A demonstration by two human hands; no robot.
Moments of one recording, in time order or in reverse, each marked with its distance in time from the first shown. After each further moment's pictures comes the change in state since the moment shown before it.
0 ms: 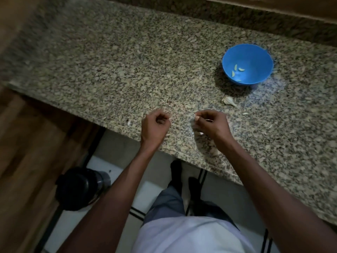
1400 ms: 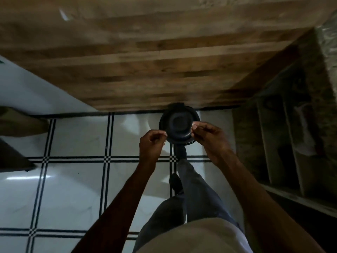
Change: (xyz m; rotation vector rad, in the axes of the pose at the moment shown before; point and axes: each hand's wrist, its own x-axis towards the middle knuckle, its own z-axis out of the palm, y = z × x) left_hand -0.289 -0.413 -0.386 -0.673 1.018 -0.908; right_hand -0.213 0.026 0.646 -0.145 -1.035 0.337
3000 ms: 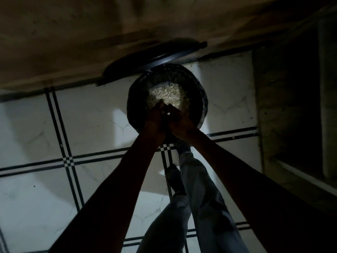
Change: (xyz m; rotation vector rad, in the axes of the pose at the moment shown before) left_hand 0.296 -0.260 0.181 -0.385 -0.239 -0.723; right_hand 0.346 0.269 -0.043 -0.683 -0.088 0.201
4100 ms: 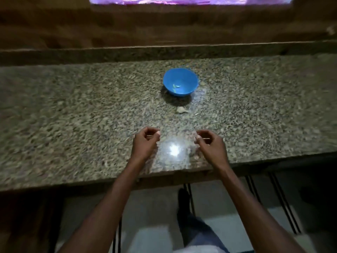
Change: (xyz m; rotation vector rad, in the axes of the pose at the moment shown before) left_hand -0.612 -0.431 0.426 1.547 -1.283 0.725; right_hand -0.852 0.268 -0.246 0.918 1.786 0.186
